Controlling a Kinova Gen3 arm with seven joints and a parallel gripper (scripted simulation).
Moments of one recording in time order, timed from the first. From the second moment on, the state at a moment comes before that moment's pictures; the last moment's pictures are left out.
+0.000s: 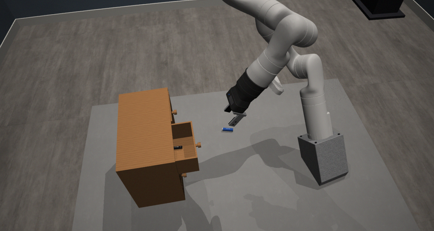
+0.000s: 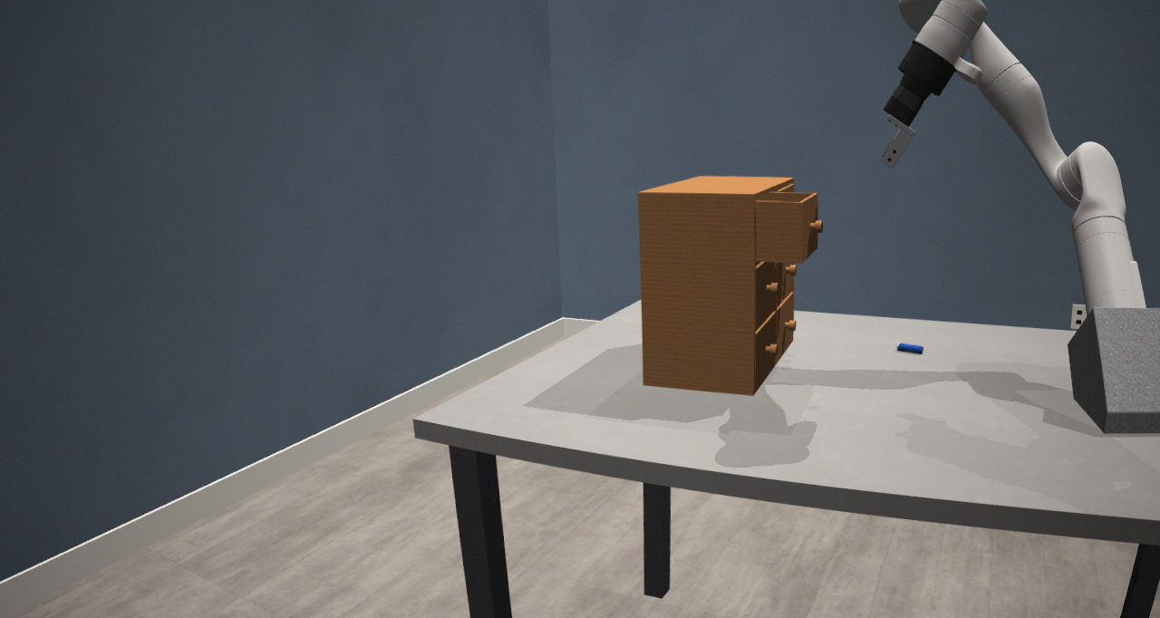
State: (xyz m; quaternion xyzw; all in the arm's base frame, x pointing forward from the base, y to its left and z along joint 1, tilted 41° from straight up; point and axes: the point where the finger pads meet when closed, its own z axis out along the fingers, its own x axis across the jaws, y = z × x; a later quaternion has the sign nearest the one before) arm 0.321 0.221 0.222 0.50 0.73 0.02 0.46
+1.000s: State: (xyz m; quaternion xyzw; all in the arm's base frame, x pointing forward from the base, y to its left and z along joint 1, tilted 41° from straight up) arm 0.326 0.230 0.240 0.63 0.70 -0.18 0.29
